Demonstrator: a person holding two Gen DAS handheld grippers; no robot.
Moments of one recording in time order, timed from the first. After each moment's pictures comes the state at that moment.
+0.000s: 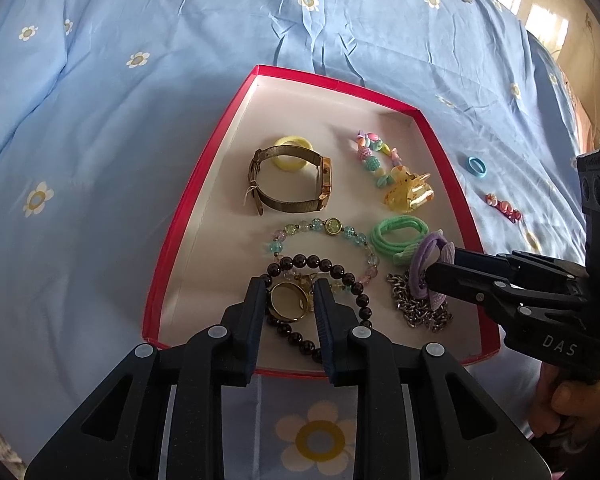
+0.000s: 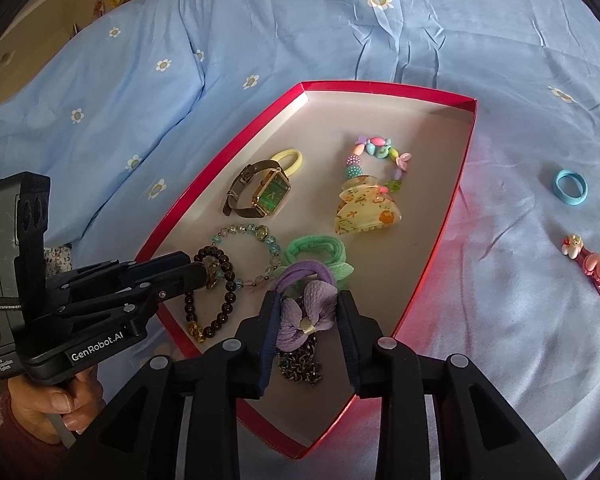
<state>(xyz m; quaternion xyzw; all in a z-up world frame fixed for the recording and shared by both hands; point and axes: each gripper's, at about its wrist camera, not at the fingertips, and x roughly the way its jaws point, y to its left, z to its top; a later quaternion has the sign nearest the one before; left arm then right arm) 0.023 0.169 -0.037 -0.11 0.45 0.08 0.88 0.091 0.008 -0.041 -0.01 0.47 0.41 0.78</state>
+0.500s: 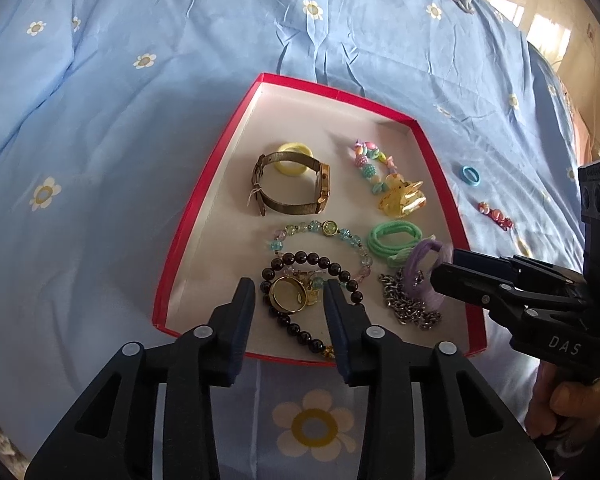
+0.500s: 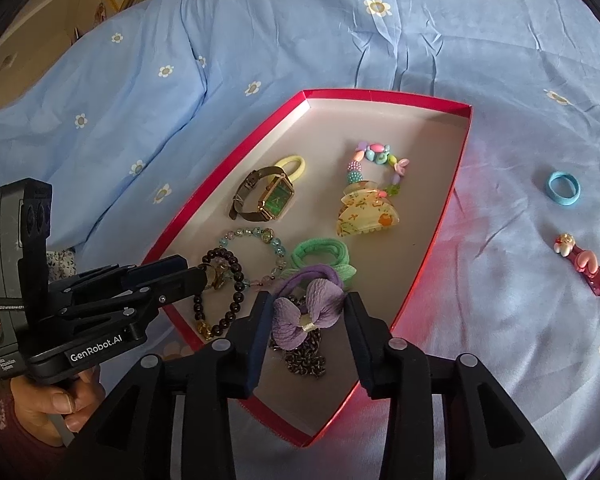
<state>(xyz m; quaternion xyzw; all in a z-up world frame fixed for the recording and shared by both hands) 0.013 0.170 -0.028 -0.12 0.44 0.08 0.89 0.088 0.000 -0.033 0.00 0.46 0.41 0.78</state>
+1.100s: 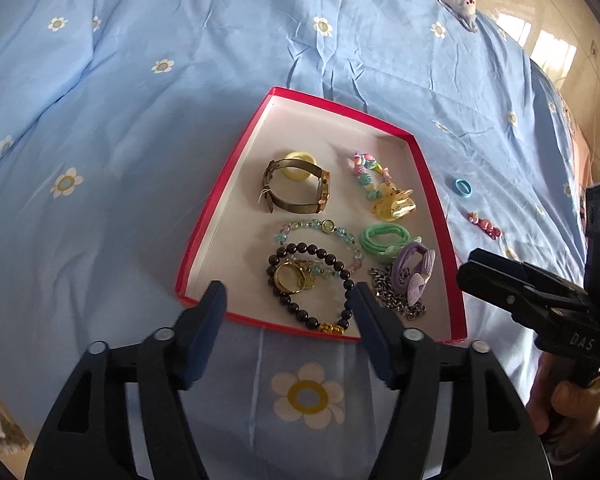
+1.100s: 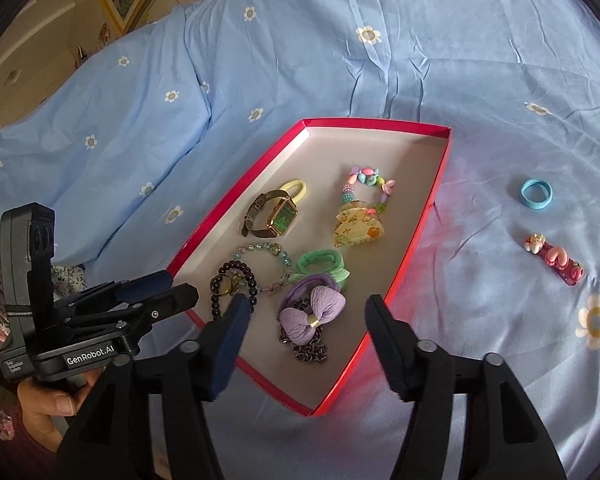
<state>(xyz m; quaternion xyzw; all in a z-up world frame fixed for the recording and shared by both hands) -0.011 0.169 -0.013 -0.14 0.42 0.10 0.89 0.075 -0.025 -0.014 0.03 0.44 0.41 0.80</state>
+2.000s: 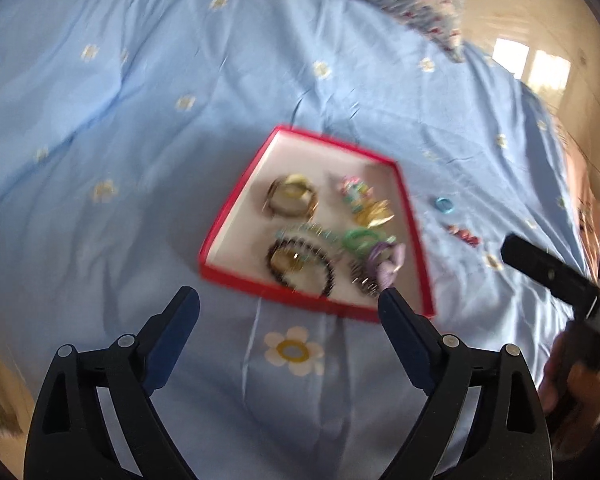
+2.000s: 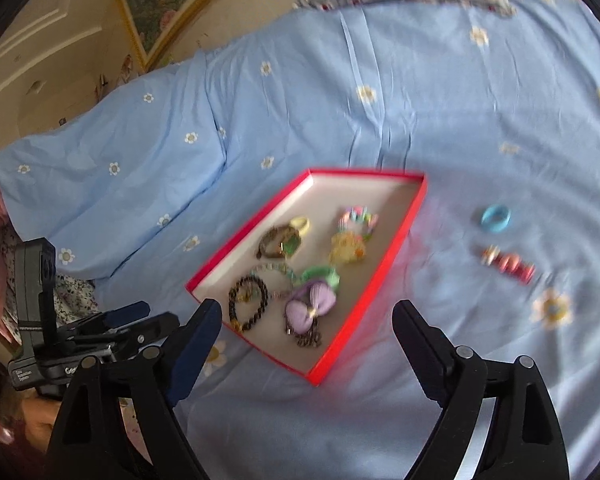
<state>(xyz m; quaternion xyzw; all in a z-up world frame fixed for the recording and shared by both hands) -0.069 0.135 0.020 -0.11 0.34 0.13 0.92 0.036 -0.075 0.027 0.04 0.33 0.42 0.85</state>
